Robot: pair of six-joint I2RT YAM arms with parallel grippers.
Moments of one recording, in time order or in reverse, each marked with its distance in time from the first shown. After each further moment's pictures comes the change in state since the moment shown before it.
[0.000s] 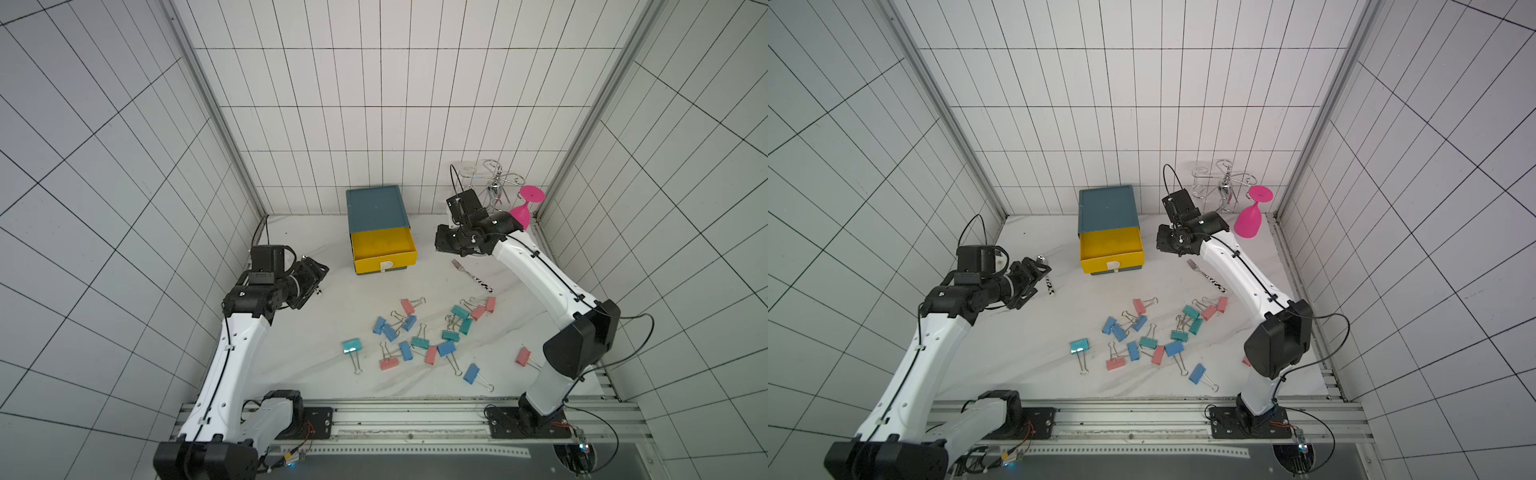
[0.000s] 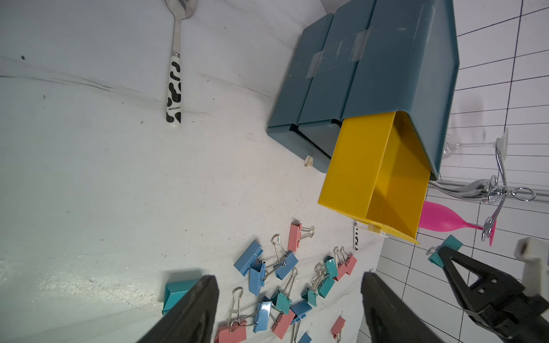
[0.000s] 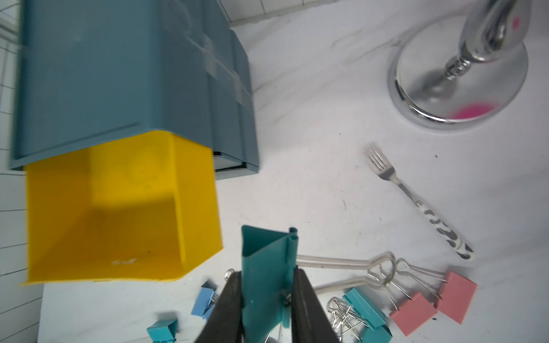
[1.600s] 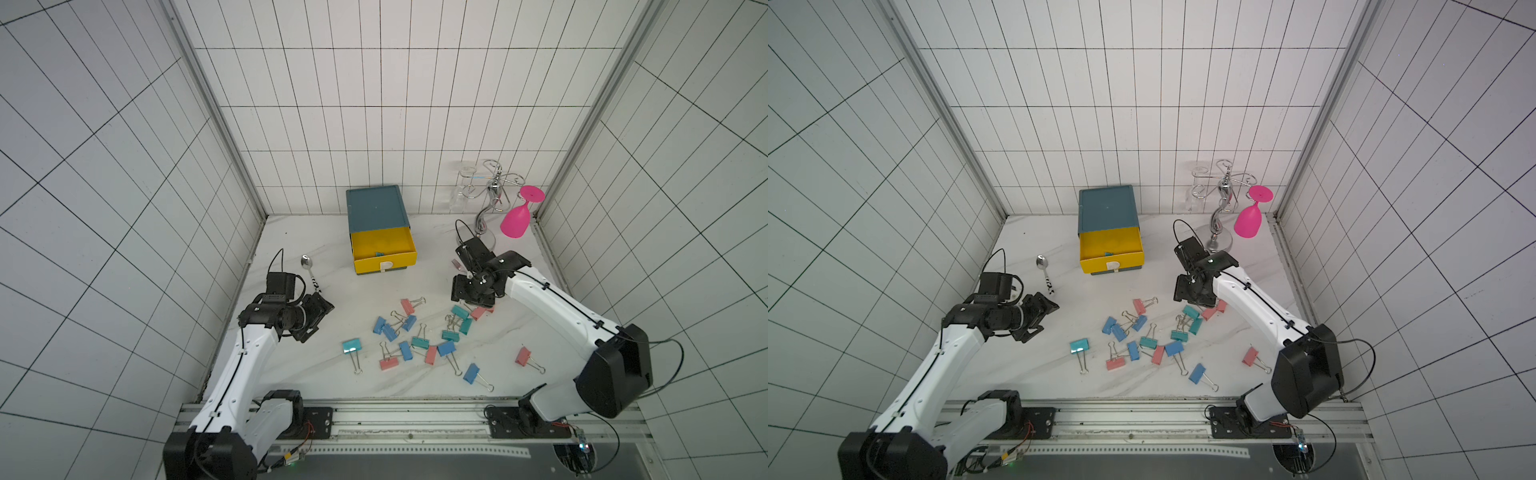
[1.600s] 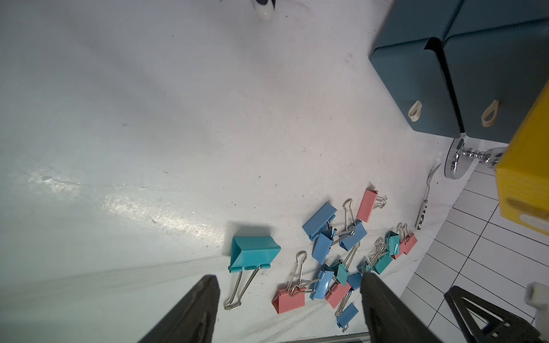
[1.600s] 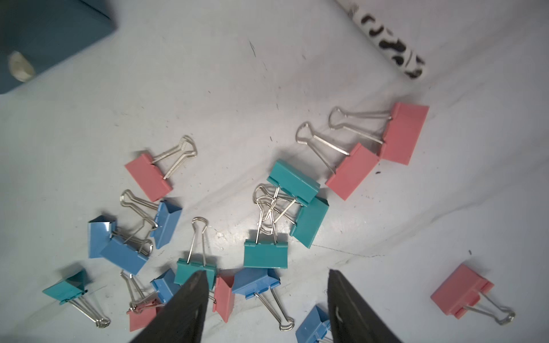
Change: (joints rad) left arm -0.005 -0.049 -0.298 -0.031 0.021 0.035; right arm -0.034 -0.277 -0.677 -0.035 0.038 0.172
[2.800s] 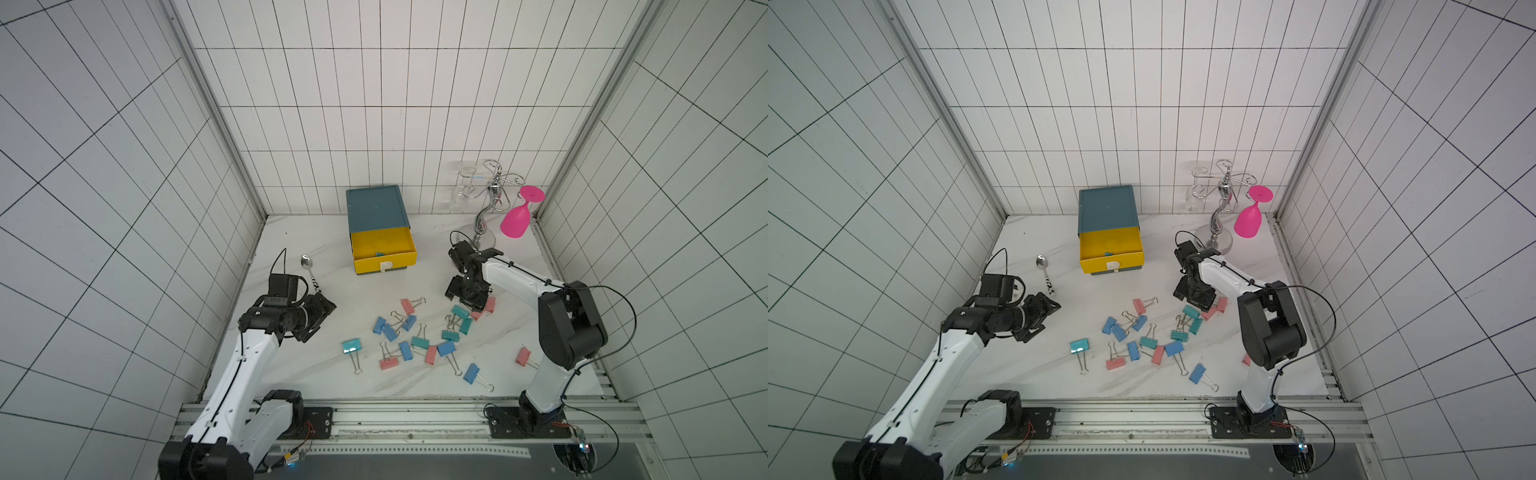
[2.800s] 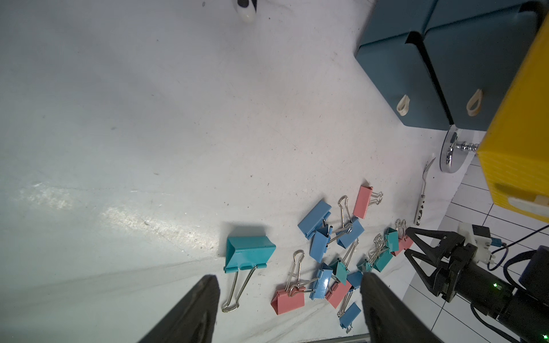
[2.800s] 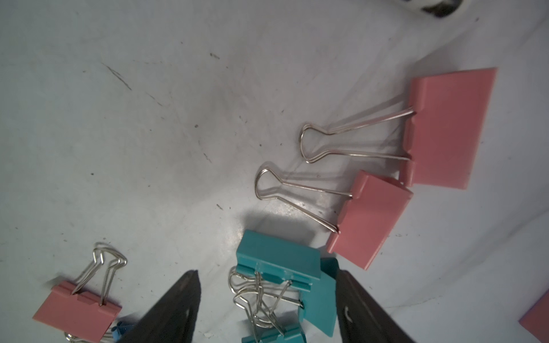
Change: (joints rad) left arm -0.041 -0.027 0.005 0.015 -0.027 -0.006; right arm -0.092 0.322 0.065 0.088 -0.009 0.238
